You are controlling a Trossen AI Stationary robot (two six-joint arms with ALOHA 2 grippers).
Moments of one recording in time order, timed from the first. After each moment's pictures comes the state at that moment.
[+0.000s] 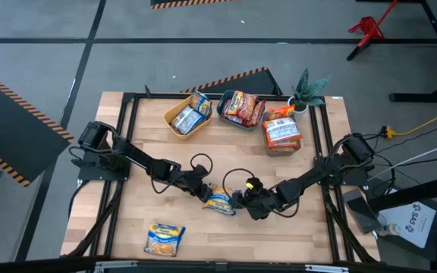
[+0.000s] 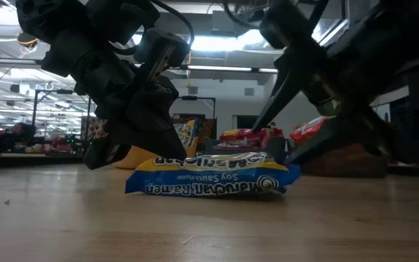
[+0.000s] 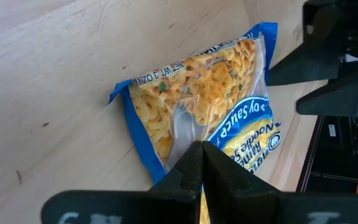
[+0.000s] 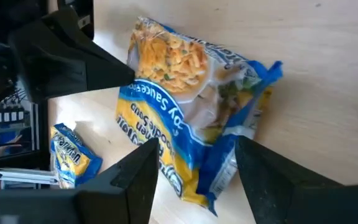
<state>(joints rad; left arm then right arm) -0.26 1.78 0.71 0.29 -0.03 -1.27 0.50 1.81 0.91 0.06 0.43 1.84</state>
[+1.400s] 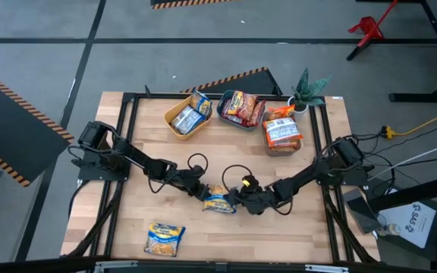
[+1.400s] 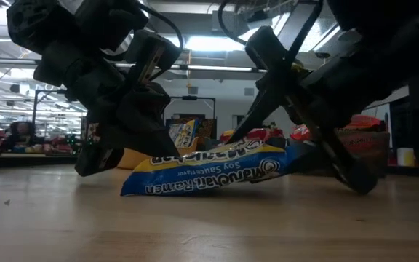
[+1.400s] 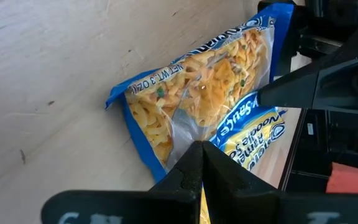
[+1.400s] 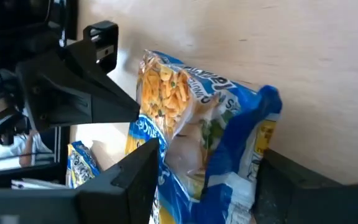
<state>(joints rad) -0.26 1.78 0.62 0.43 0.00 -1.32 0.44 1.93 0.84 0.39 0.48 1.73</state>
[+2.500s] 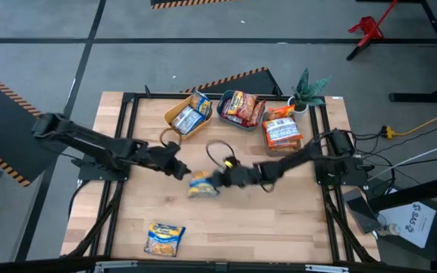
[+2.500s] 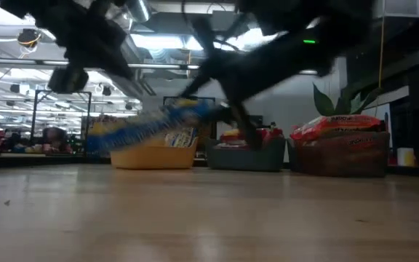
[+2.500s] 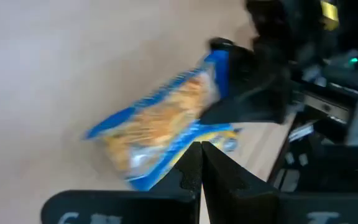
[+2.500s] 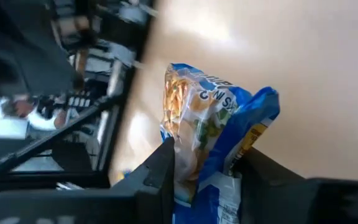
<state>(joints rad) -0.19 1.07 0.61 -0.18 -0.14 -1.25 0.19 1.94 0.98 0.51 0.23 1.36</state>
